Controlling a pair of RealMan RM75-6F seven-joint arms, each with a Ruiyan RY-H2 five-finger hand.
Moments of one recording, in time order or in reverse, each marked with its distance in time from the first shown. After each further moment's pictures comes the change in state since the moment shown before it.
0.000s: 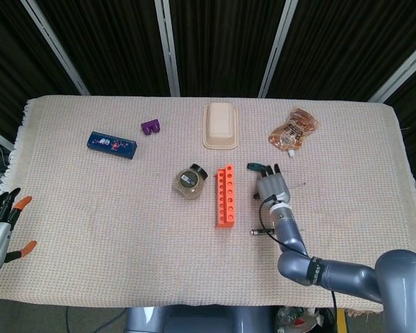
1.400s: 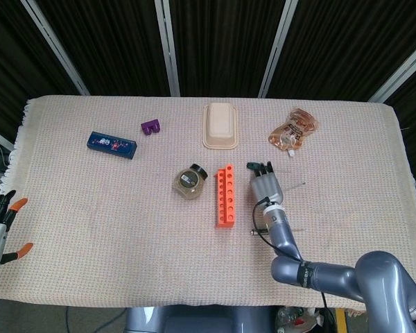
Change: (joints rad) left arm 0.004 0.008 0.006 0.006 -0.037 -0.018 -0.018; right arm 0.016 -0.117 -0.058 0.146 -0.120 0.037 0.090
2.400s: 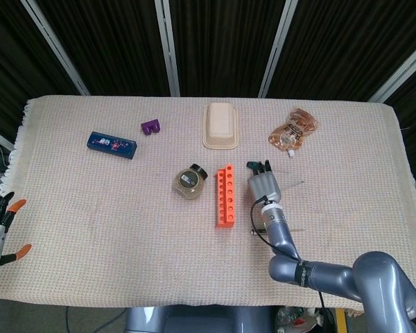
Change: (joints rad) left arm 0.002 0.006 0.005 -0.003 -0.012 -0.010 -0.001; right arm 0.001 -0.015 0.017 0.021 -0.016 -0.002 0.015
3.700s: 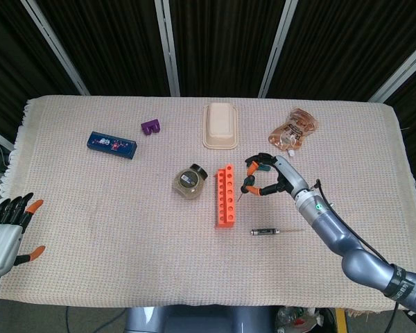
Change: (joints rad) left arm -0.027 -0.003 0.015 -0.055 0.043 -0.027 0.058; right arm -0.365 0.560 0.498 -0.517 -0.156 -0.569 1.293
